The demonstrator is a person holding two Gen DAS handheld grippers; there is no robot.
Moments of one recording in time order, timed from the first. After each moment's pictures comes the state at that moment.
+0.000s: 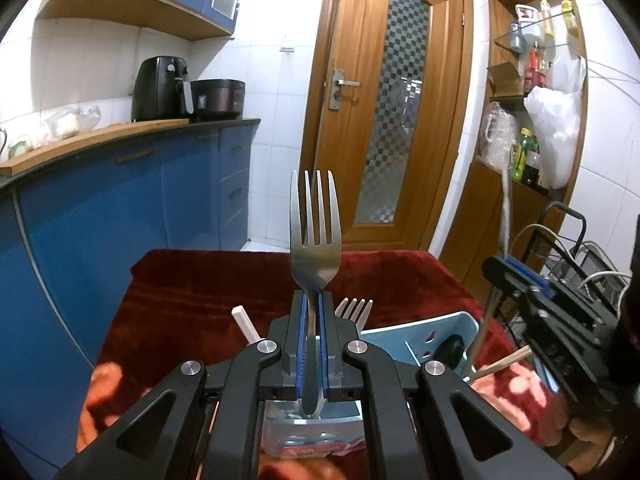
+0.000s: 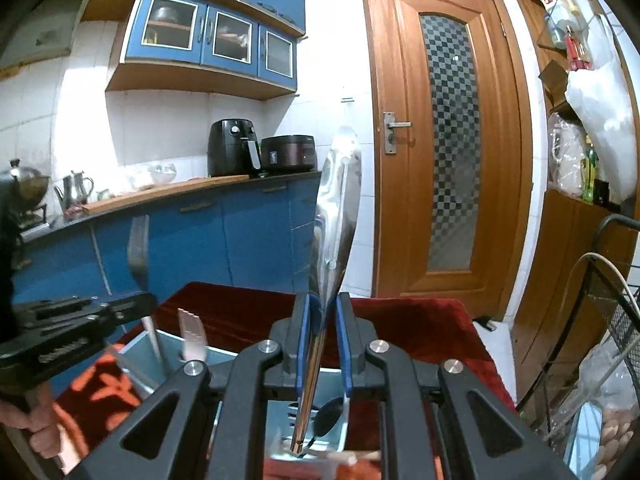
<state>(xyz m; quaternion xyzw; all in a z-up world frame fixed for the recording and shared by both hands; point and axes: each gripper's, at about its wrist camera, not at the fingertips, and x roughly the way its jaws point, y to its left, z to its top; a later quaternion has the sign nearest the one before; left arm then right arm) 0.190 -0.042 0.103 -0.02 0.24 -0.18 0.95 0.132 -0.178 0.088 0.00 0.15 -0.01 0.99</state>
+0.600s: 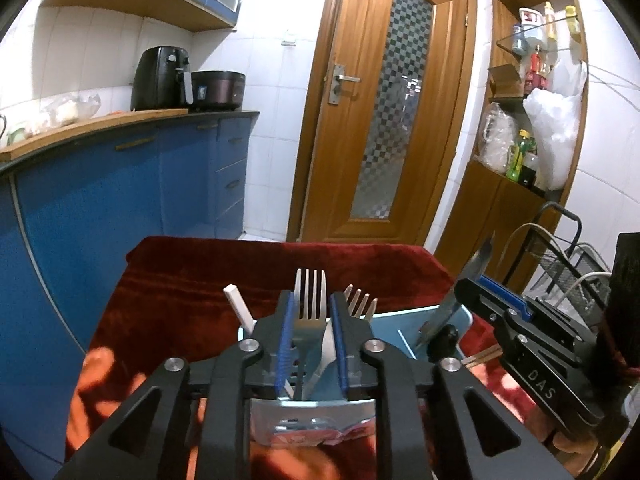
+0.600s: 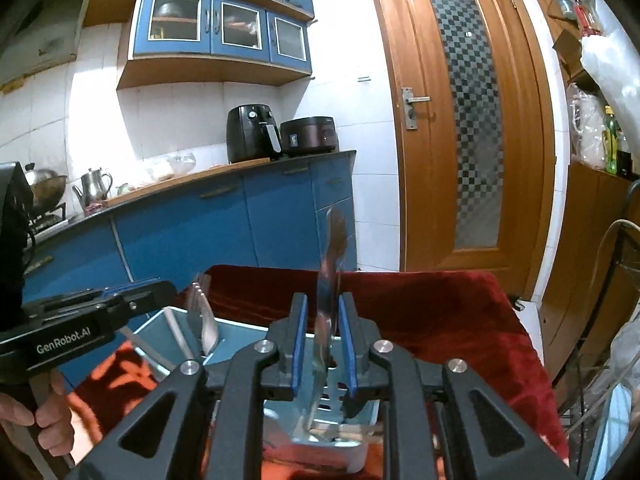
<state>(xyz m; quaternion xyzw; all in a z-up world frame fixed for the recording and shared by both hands) 0.184 -0.041 0.096 -0.04 0.25 -0.19 0.95 0.130 -0.181 0.070 0.04 0.17 0.05 0.98</state>
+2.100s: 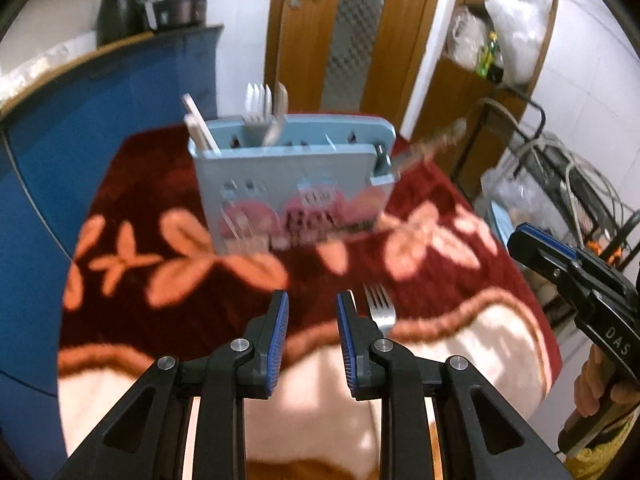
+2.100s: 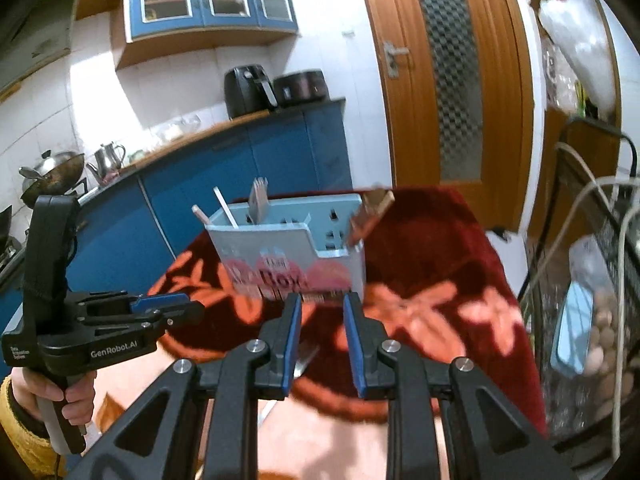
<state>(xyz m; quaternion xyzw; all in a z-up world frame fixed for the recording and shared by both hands) 0.076 -0.054 0.056 0.03 0.43 -0.23 0.87 -0.012 -0.184 0.066 0.08 0.29 0.04 0.95</state>
